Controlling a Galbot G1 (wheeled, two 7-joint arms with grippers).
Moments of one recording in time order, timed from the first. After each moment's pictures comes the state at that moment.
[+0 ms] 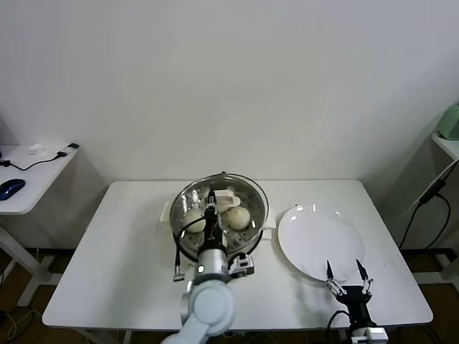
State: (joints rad) left arm 1.09 -1.45 0.08 -1.91 1.59 0.72 0.24; right arm -1.56 1.33 0.61 1.65 0.13 0.33 0.04
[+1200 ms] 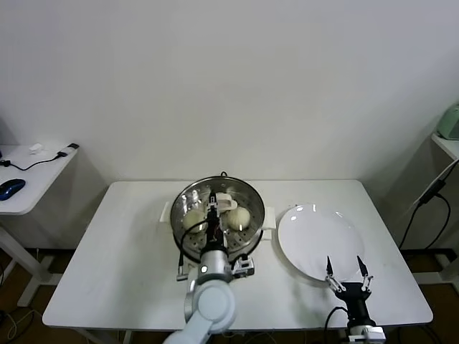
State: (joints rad) left arm 1.08 -1.45 0.08 -1.85 1.58 0.71 0.22; right arm -1.54 1.36 0.61 1.64 0.10 0.38 0.05
